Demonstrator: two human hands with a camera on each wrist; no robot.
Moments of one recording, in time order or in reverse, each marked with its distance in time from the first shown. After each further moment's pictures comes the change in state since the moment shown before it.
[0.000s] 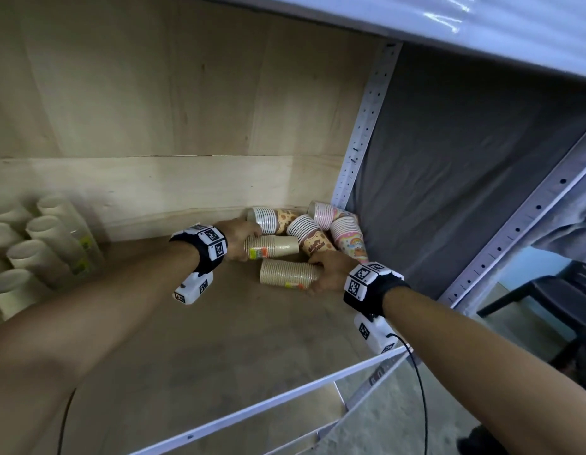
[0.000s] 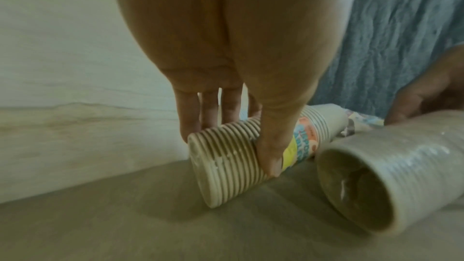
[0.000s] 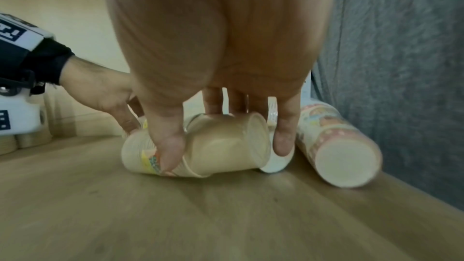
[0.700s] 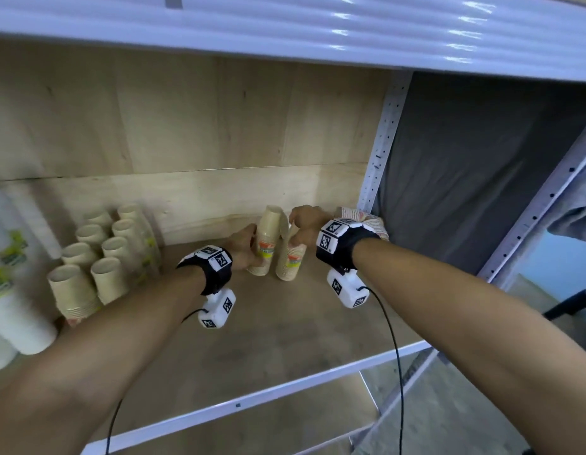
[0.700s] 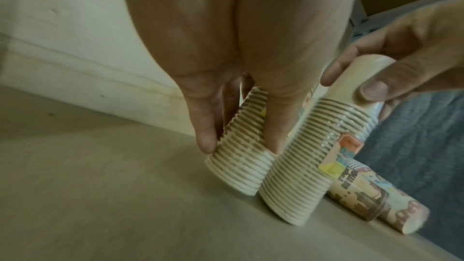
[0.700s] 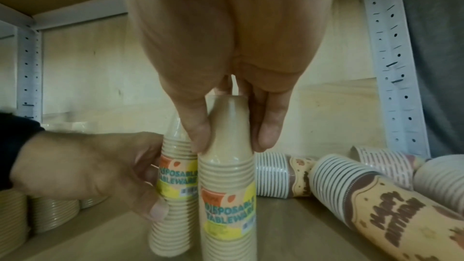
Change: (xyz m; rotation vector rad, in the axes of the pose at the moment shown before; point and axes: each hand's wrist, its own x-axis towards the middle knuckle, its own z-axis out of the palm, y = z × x) left_hand -0.069 -0.035 0.012 -0.547 0.182 -0.124; right_hand 0.001 -0.123 -0.054 -0.005 0.186 -0.161
